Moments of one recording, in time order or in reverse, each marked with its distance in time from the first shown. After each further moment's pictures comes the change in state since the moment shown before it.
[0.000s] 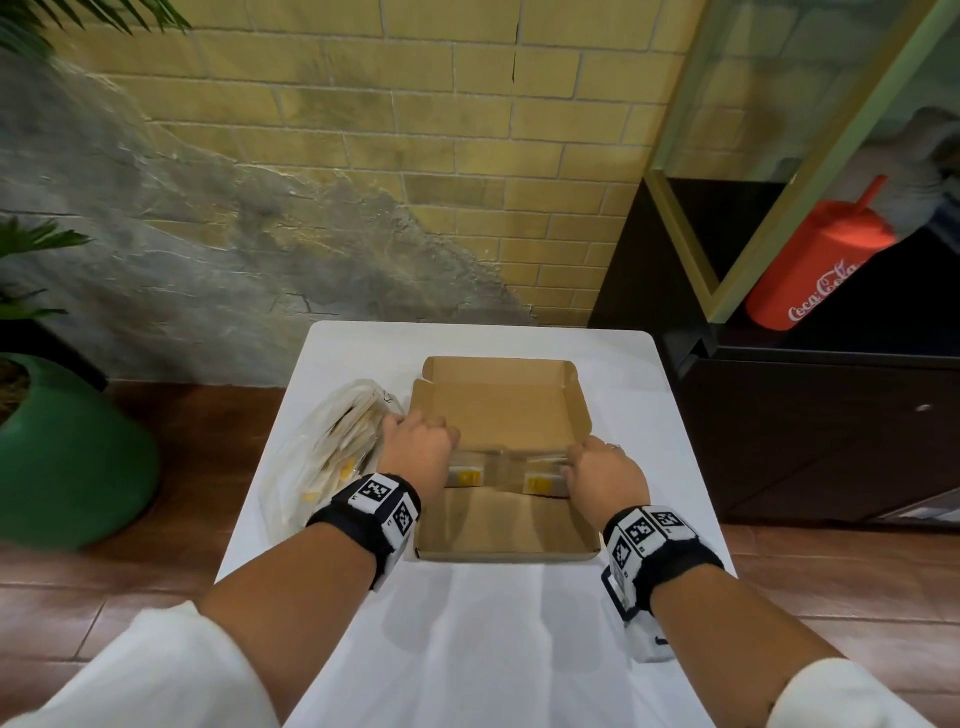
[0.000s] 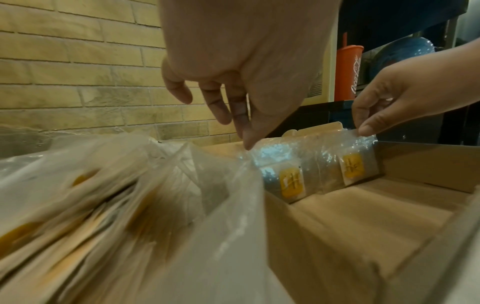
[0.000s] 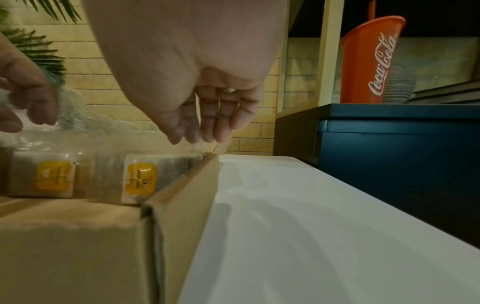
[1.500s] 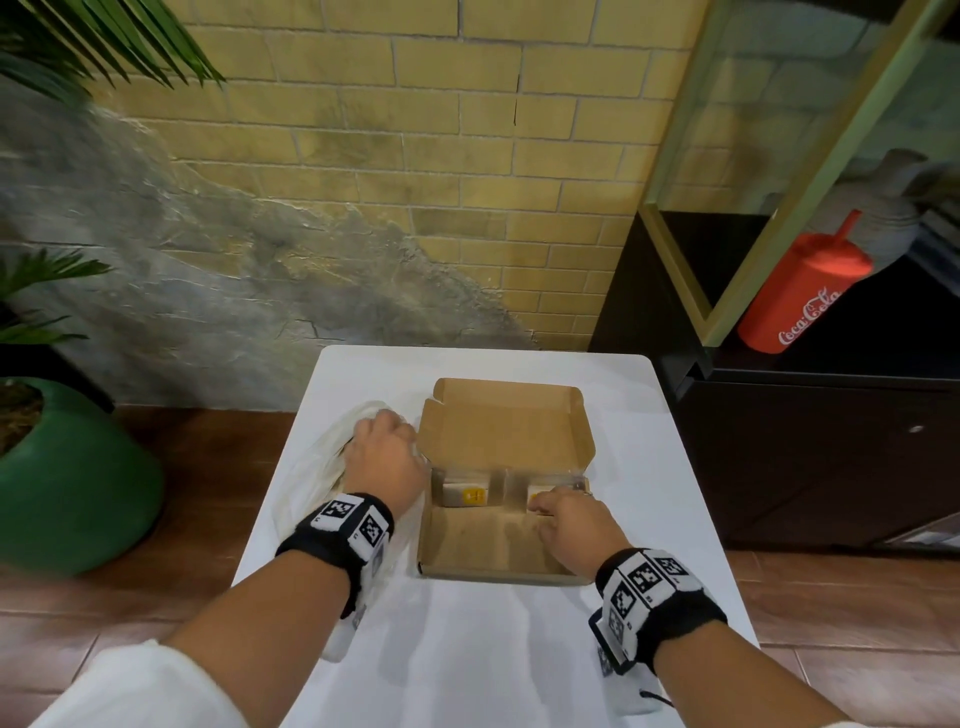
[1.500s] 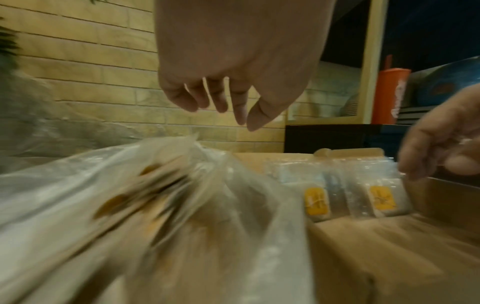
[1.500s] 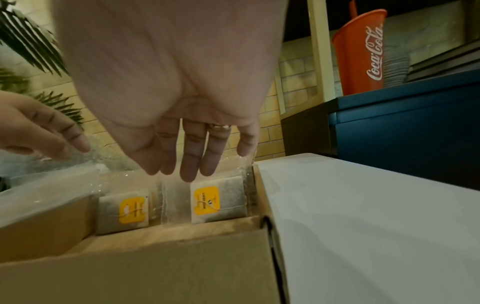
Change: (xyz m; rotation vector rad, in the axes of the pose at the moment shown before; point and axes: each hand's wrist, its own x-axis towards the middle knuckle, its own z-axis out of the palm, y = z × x) left_hand -0.009 -0.035 0.009 -0.282 0.275 -0.283; right_hand -0.023 -0.024 0.008 0.311 -0.133 -0.110
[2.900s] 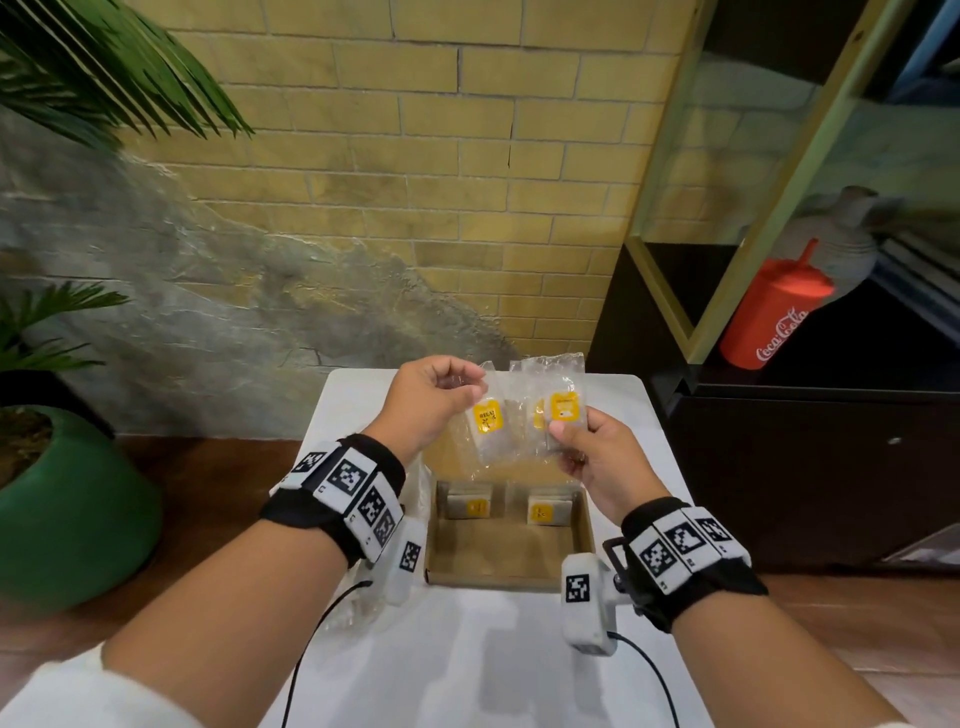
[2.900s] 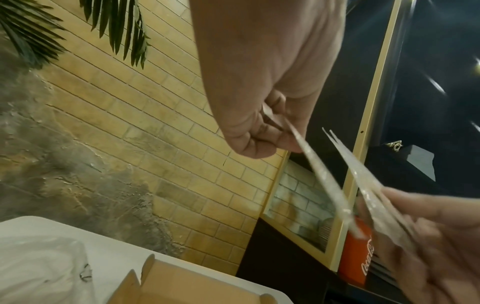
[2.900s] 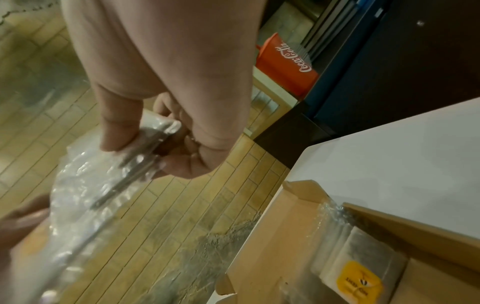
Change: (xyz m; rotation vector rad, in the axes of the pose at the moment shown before) left_hand 0.004 0.059 -0.106 -1.227 -0.104 0.045; right_hand -0.023 -0.048 -0.089 1.396 0.259 -0.002
